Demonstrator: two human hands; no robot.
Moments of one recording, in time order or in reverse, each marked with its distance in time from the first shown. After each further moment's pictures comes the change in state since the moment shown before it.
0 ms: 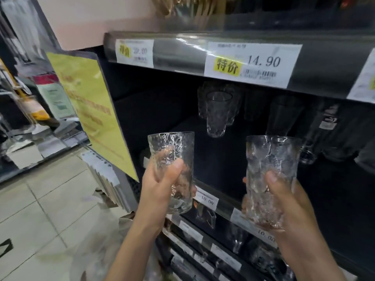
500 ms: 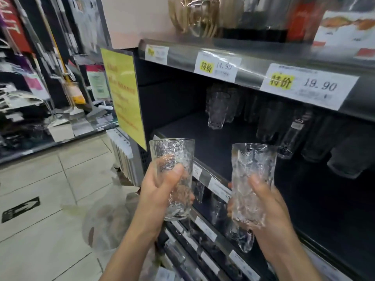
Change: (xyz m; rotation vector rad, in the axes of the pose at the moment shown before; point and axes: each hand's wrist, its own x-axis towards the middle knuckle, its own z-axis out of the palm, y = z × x) left_hand -0.135 0.010 0.042 -0.063 0.169 -0.020; right_hand -0.064 -0.016 -0.063 0.009 -0.257 0.114
